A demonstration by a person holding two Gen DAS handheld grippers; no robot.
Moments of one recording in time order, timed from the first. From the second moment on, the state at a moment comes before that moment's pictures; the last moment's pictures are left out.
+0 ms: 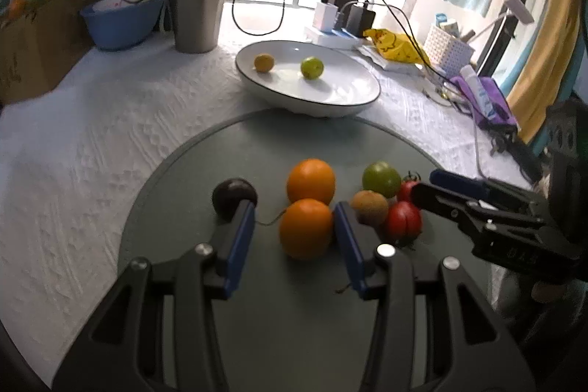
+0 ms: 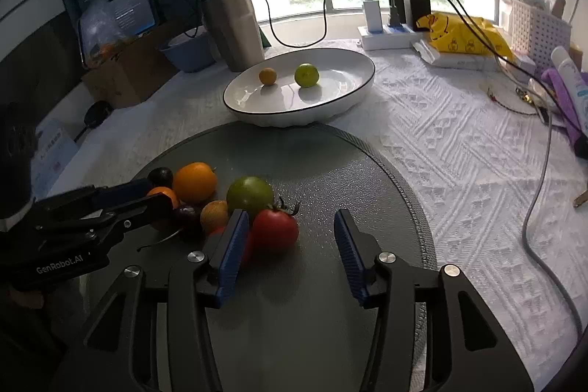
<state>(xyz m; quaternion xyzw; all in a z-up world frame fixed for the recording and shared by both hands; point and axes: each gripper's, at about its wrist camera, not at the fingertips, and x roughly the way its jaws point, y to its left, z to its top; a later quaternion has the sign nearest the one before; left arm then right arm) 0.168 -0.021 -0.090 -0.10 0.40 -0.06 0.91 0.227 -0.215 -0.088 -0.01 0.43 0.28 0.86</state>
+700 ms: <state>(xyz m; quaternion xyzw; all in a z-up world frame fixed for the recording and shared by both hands) 0.169 -0.017 -0.089 -0.10 0.40 -0.10 0.91 0.237 -0.204 -0.093 0.03 0.47 0.29 0.84</state>
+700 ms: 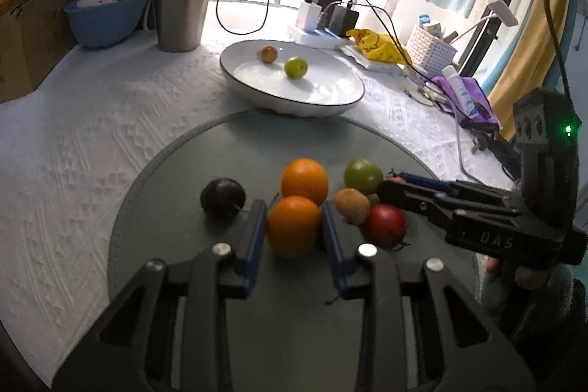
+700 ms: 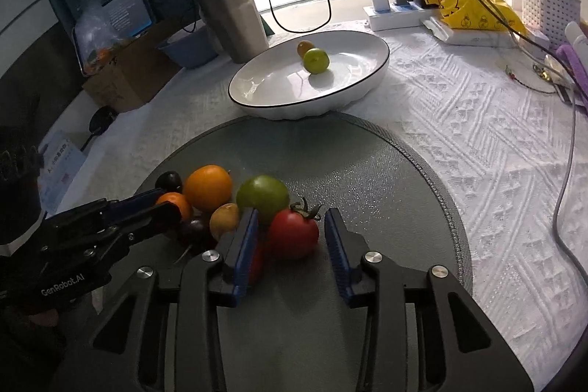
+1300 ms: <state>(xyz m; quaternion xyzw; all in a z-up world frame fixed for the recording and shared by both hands) 0.169 -0.018 -0.058 -0.08 0.37 -0.11 0.92 0.232 -0.210 -0.071 0.01 0.44 0.28 0.85</state>
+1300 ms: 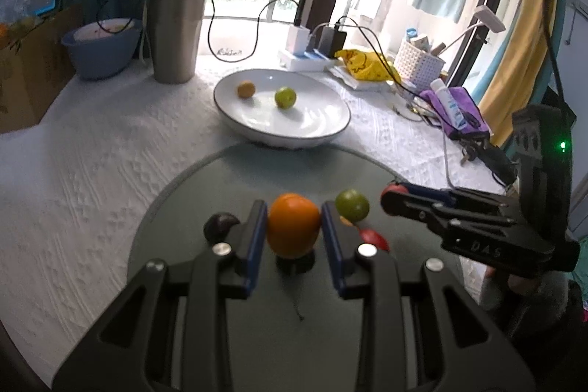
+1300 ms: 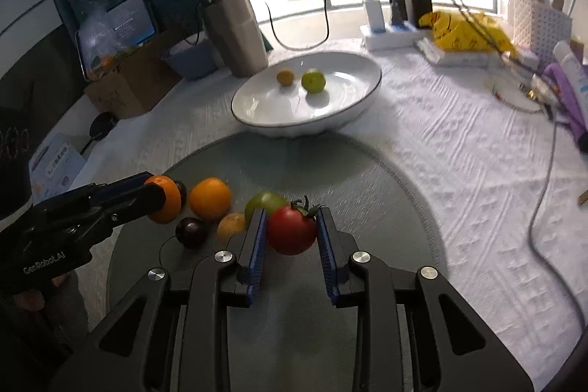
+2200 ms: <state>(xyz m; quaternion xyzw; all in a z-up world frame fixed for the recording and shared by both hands) 0.251 -0.009 -0.032 -0.05 0.35 -0.12 0.93 0.306 -0.198 -0.038 -0.01 0.39 0.27 0.88</state>
